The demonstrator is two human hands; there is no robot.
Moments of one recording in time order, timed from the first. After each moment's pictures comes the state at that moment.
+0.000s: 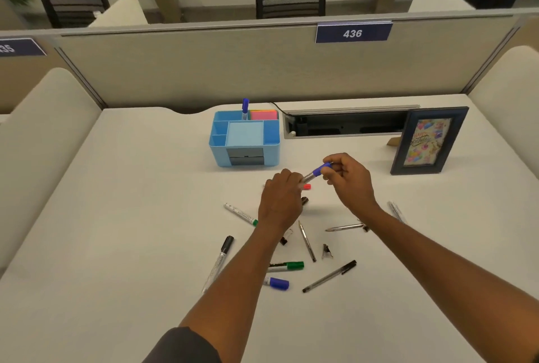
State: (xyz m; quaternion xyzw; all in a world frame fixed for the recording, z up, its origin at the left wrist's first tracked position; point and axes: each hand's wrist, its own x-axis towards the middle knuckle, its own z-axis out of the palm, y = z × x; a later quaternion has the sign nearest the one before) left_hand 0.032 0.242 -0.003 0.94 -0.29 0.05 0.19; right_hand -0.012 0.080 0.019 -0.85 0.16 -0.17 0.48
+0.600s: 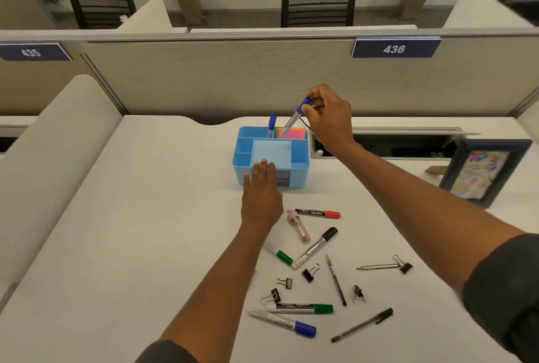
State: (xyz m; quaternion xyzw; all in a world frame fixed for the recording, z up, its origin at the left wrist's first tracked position) left_hand 0.133 0.304 -0.009 0.98 -0.16 -0.02 0.12; right_hand 0.193 0.122 0.093 -0.87 0.04 -0.29 0.40
